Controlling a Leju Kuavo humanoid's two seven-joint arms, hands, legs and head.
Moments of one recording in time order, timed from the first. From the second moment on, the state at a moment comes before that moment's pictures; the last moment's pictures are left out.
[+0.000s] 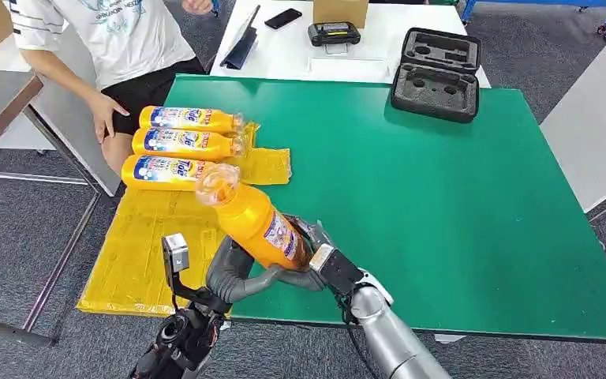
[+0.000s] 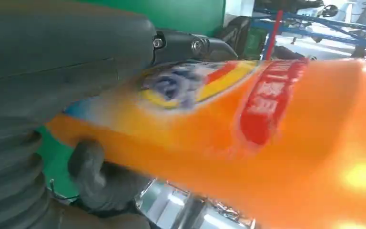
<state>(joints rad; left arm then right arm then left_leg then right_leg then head) -0.14 -0.14 -0.38 -1.21 0.20 -0.40 -0.47 -0.39 0.19 0.42 -0.79 0.28 0.26 -0.70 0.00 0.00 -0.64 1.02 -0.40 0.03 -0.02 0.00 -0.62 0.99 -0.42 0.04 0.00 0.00</state>
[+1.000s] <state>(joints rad) -0.13 -0.12 -0.34 -1.19 0.32 -0.46 -0.43 -0.45 0.17 0.60 -0.68 0.27 0.28 -0.70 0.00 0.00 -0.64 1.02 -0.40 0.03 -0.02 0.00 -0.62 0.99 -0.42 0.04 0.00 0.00</state>
